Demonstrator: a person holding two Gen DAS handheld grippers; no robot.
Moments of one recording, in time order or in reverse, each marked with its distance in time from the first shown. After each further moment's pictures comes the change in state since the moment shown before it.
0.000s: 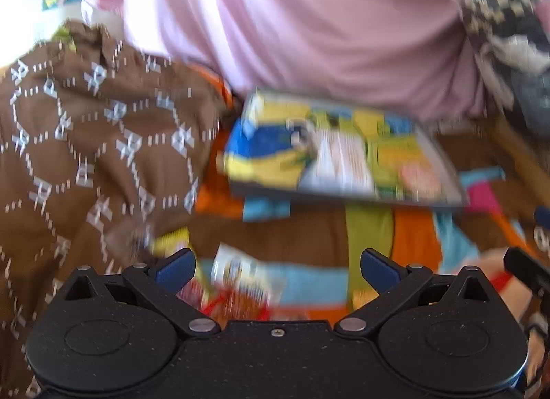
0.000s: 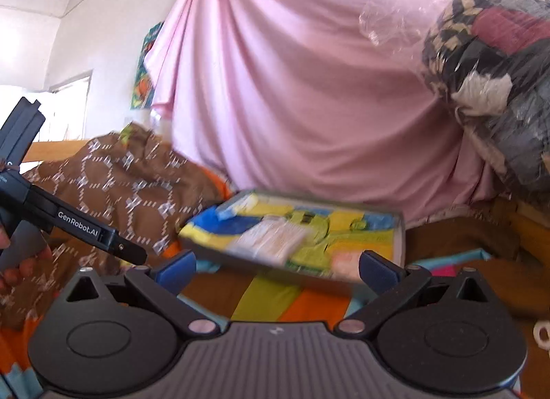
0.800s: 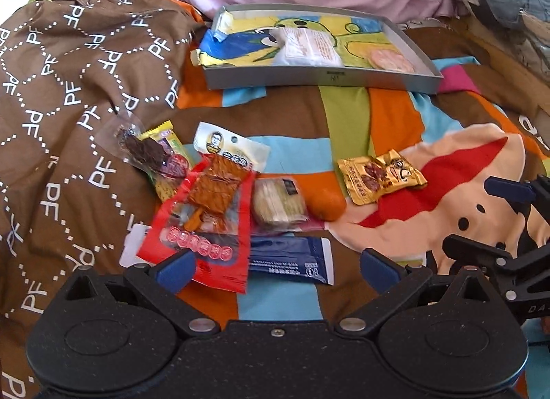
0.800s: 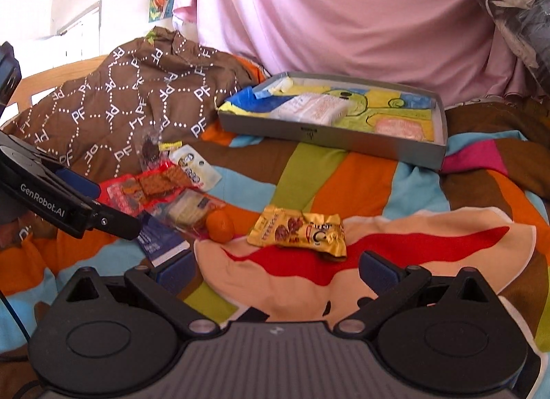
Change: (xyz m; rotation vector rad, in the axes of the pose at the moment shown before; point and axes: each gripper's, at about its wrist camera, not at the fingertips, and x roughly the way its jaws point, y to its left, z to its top) left arm -0.016 -0.012 -0.077 0.135 0.202 -0.024; right arm -0.005 0.026 -0.061 0.037 0.341 0.094
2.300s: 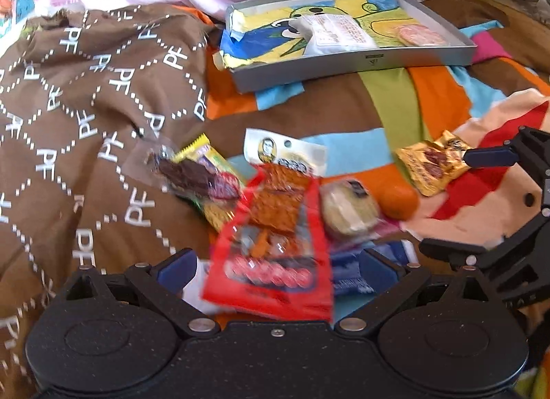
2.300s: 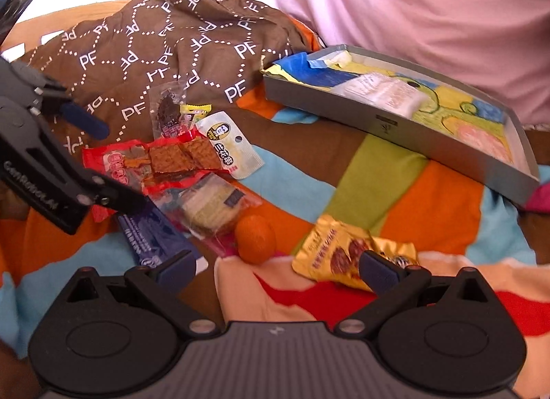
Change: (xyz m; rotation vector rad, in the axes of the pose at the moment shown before) left arm 0.033 0.032 0.017 0.160 0.016 0.128; right arm 0.089 0.049 0.022 -0.178 0.089 0.038
